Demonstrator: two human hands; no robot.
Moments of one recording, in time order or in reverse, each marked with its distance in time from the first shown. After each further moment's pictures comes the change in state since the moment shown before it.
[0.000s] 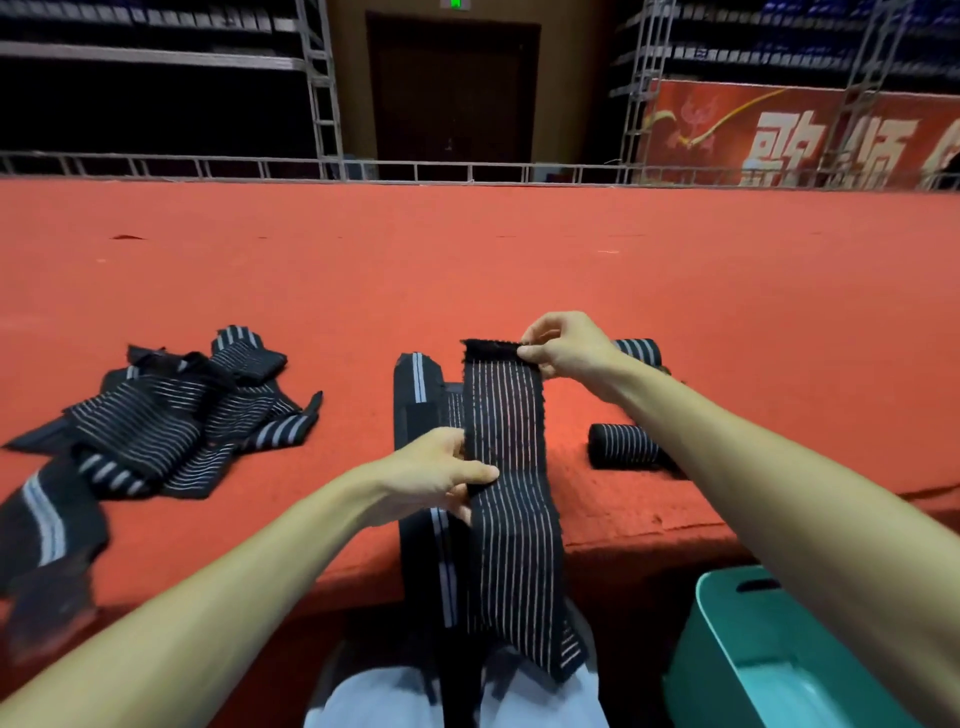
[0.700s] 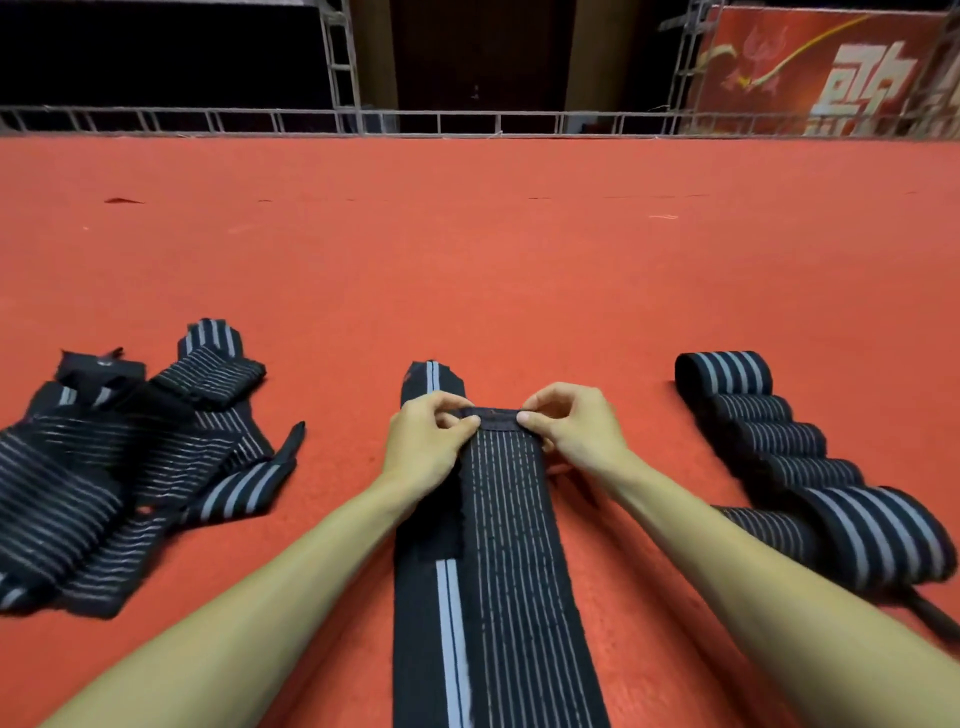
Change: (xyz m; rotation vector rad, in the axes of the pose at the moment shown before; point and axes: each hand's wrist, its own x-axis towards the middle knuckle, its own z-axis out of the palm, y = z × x) left_hand 0.145 -0.042 -0.096 0.287 0.776 0.149; right_hand 0.099 0.105 0.071 -0.051 0.099 0.082
